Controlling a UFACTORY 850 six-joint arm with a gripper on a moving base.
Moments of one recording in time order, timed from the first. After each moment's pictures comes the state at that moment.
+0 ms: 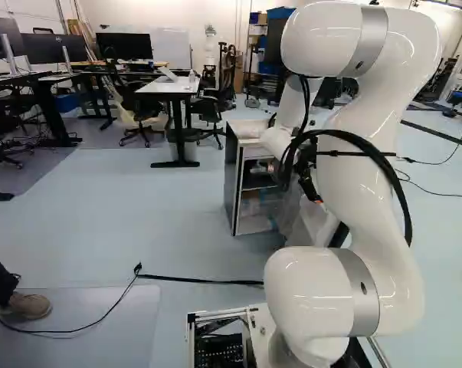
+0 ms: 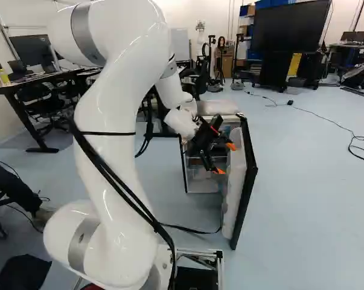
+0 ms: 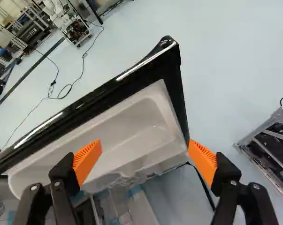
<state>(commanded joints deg) -10.3 -28.2 -52.9 106.7 54.5 0.0</state>
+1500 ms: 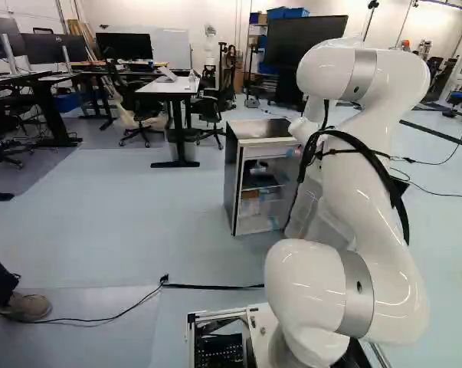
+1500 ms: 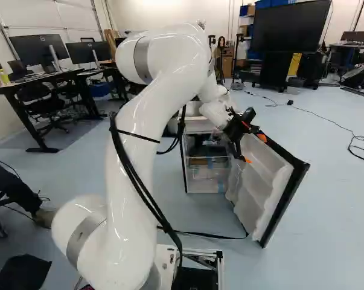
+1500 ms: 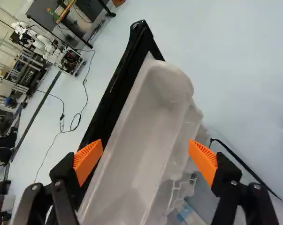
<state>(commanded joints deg) -23.1 -42.3 -77.0 106.7 54.5 0.0</state>
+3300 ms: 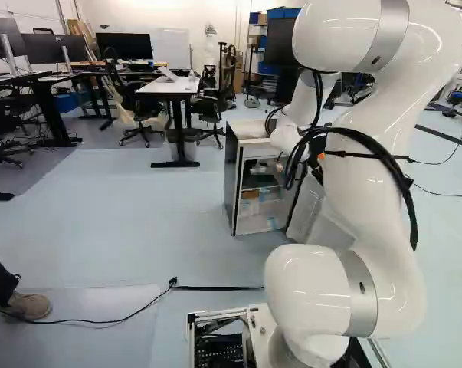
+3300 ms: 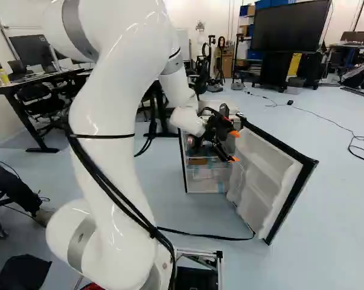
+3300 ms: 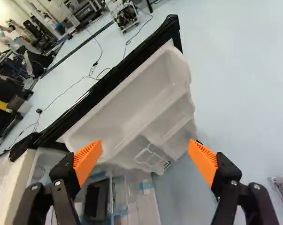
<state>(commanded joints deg) -13.0 -24.0 -48.5 82.3 49.3 0.0</state>
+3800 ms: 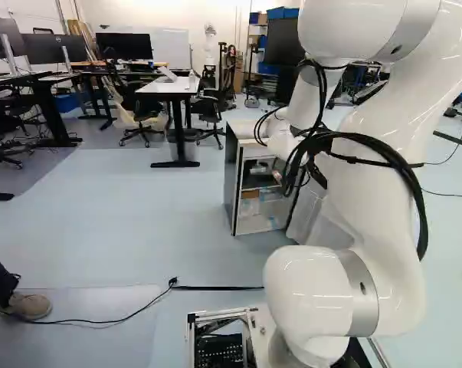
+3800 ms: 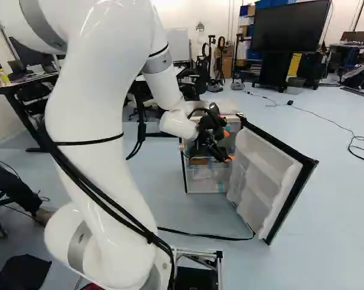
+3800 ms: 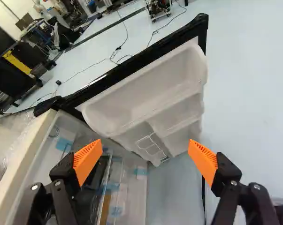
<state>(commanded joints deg) -10.9 -17.1 -39.3 70.5 47.6 0.0</state>
